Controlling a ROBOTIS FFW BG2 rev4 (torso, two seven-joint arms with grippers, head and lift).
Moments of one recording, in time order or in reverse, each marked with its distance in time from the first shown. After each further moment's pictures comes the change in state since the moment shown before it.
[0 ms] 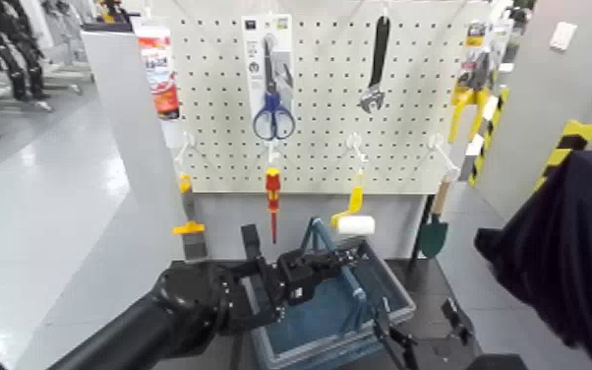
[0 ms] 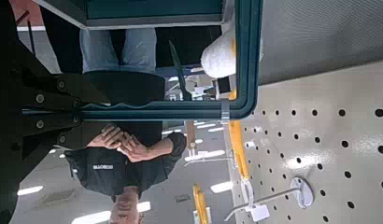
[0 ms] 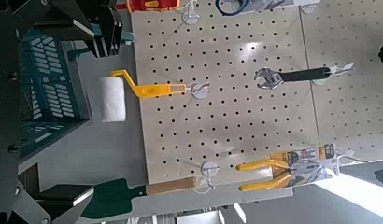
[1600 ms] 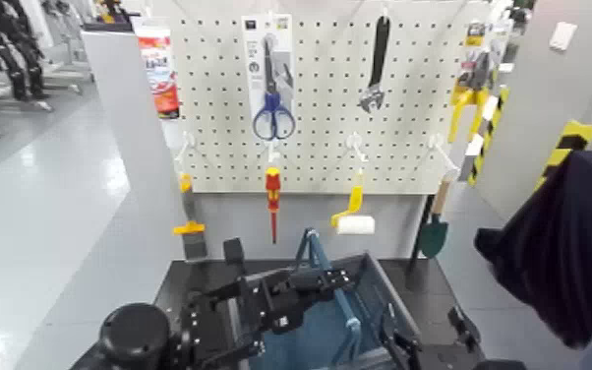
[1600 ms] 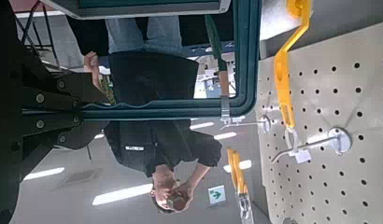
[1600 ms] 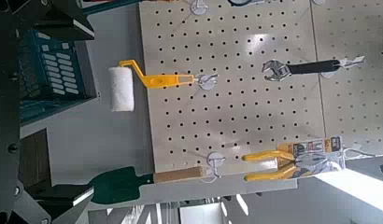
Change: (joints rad) left arm 0.314 0.125 0.250 -0.500 -0.022 0.107 0.149; right arm 0.020 0.011 -0.019 -0.005 0.022 0.012 -0.018
